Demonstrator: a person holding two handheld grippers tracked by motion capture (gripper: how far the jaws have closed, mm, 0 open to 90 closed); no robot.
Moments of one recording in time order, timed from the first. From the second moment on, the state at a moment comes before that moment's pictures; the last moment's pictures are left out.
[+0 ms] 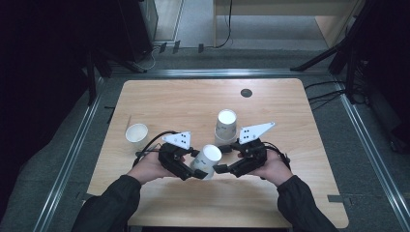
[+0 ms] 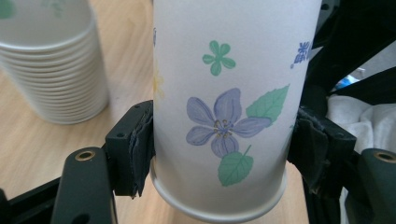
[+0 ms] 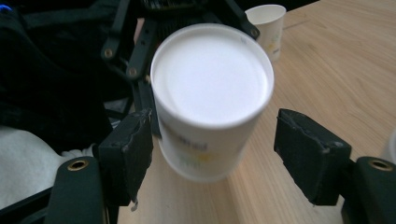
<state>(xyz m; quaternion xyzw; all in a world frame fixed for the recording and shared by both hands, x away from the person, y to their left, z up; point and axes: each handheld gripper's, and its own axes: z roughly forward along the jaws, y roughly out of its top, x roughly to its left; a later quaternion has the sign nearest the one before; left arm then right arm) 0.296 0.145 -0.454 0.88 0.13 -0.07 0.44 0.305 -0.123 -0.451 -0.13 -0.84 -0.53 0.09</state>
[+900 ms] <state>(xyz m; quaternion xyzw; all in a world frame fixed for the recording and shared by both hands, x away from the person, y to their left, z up) 0.320 0.137 -0.423 0.95 0.11 -0.06 0.30 0.296 -0.132 -0.472 -0.15 -0.86 -0.48 0.07</state>
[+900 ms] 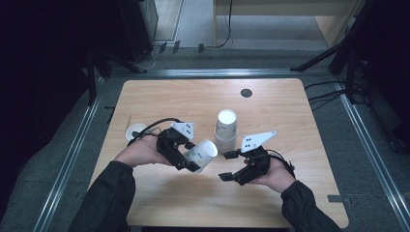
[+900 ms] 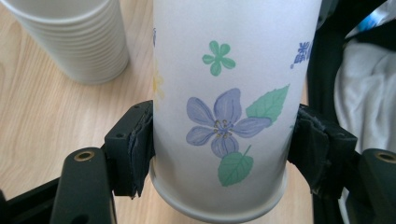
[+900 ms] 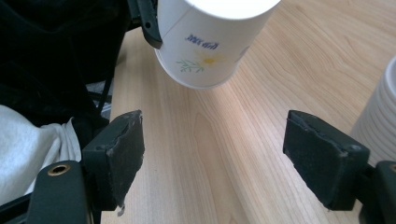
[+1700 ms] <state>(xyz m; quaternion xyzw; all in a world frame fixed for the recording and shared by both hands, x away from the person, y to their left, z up) 0.310 0.116 -0.433 0.98 0.07 -0.02 0.19 0.297 -0.117 -0.473 -0.14 -0.86 -0.48 0.05</state>
